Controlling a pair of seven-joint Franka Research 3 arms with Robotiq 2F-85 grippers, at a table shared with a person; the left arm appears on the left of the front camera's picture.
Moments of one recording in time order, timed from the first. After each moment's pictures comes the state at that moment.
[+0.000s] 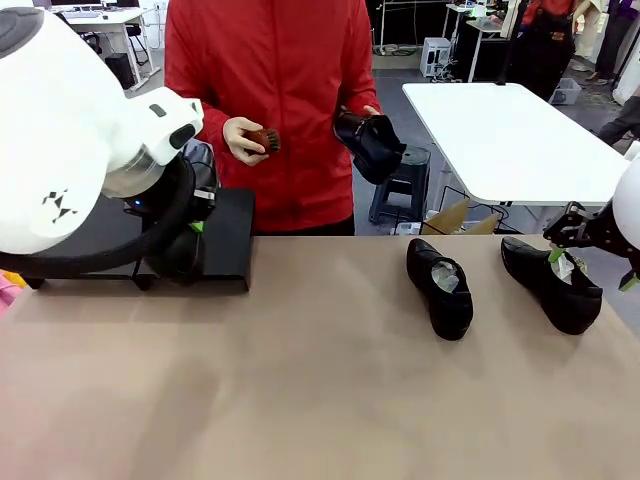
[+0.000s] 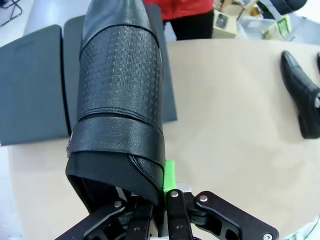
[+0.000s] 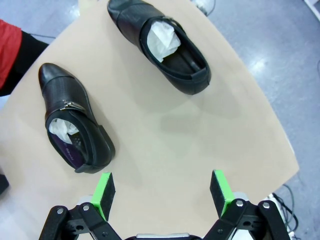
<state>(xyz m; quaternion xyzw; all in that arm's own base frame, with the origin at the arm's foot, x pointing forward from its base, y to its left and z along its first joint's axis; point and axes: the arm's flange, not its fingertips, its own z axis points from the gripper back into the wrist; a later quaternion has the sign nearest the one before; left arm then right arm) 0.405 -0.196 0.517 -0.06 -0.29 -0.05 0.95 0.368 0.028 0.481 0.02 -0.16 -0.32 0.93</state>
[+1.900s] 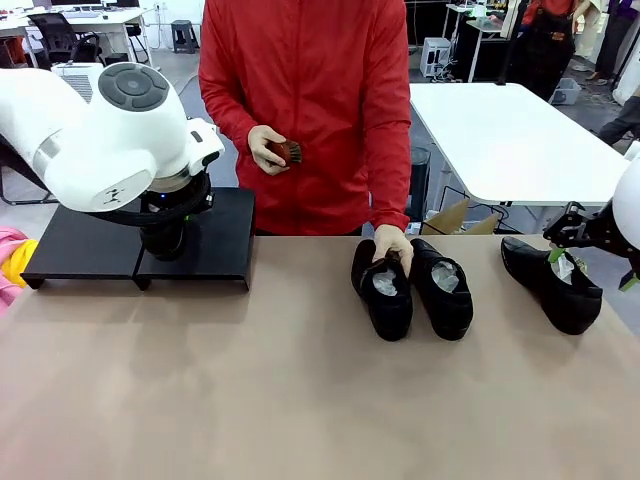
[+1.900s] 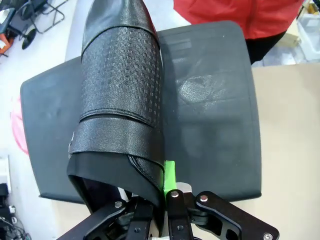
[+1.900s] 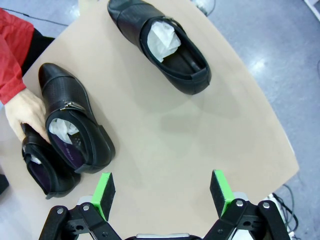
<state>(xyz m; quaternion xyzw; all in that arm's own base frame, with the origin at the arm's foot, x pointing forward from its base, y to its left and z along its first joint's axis) 0.536 -0.183 0.446 0.09 -0.29 -0.05 0.95 0.368 0.028 0.481 0.02 -0.16 -0.32 0.93</state>
